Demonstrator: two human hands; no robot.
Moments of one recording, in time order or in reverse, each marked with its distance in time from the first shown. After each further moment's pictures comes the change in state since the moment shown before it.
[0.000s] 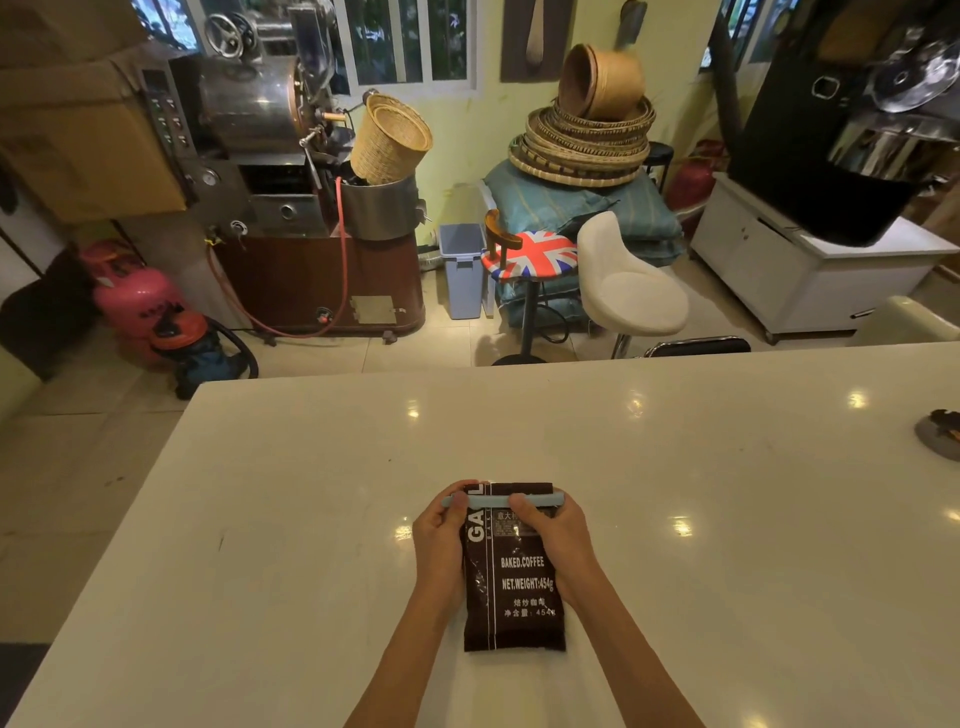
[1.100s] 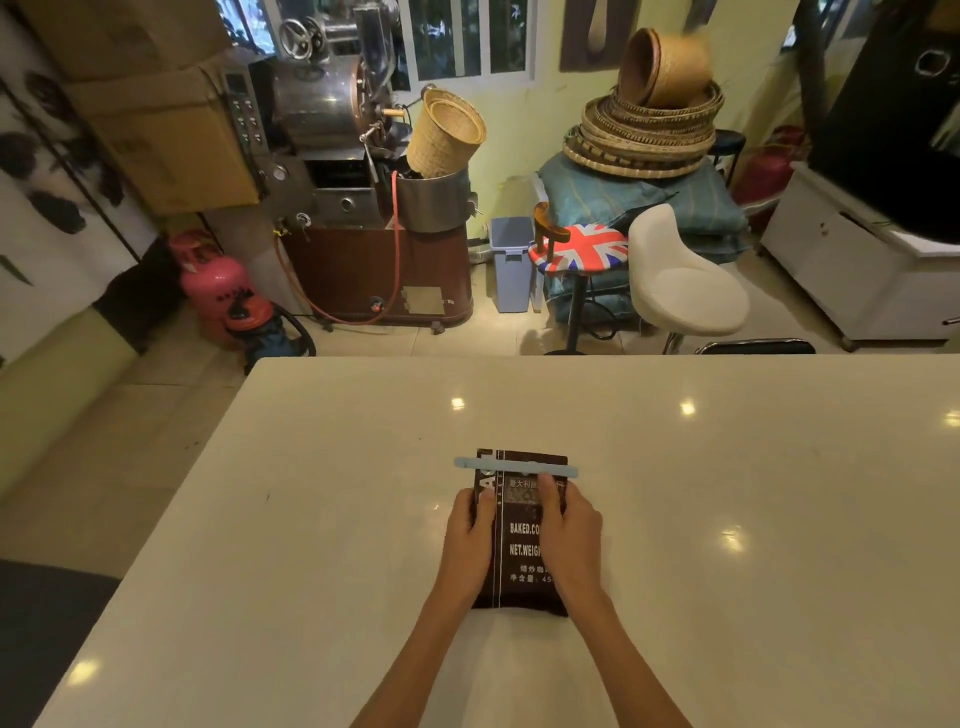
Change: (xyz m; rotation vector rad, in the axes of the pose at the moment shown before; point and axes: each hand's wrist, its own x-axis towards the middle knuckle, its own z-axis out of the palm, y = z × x) left_hand -0.036 -0.004 0.003 0.421 -0.006 0.079; right_hand -0.027 0.000 0.013 -0.412 0.161 -0.361
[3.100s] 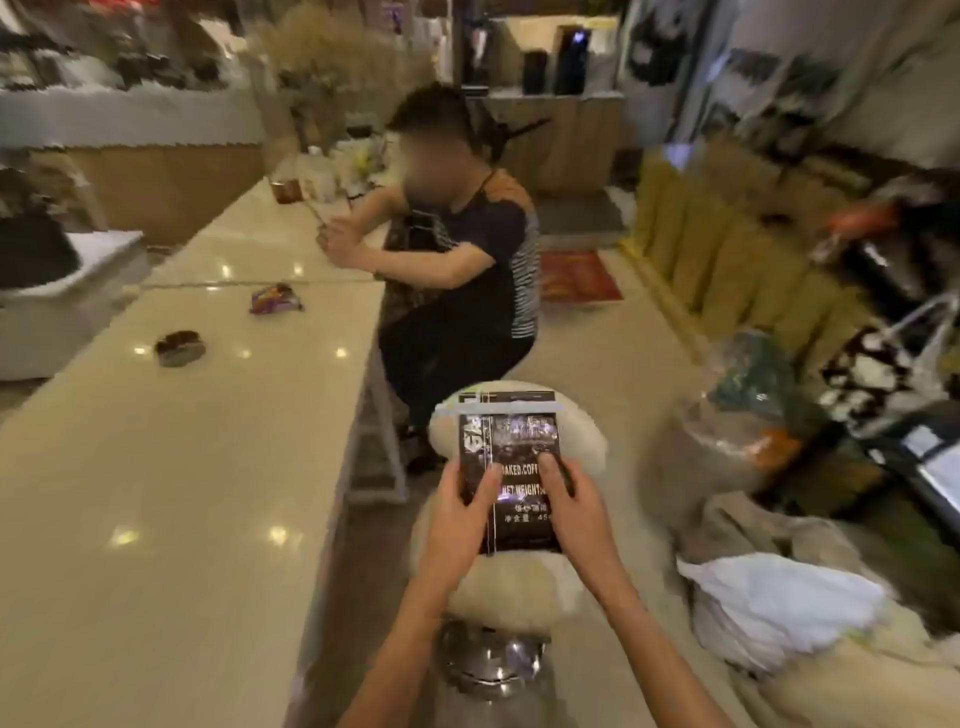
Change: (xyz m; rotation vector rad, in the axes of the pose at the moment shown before) left_hand -0.377 -0.029 0.203 0.272 -1.692 0.152; right_hand -0.425 0.042 -0.288 0.247 1.415 0.304
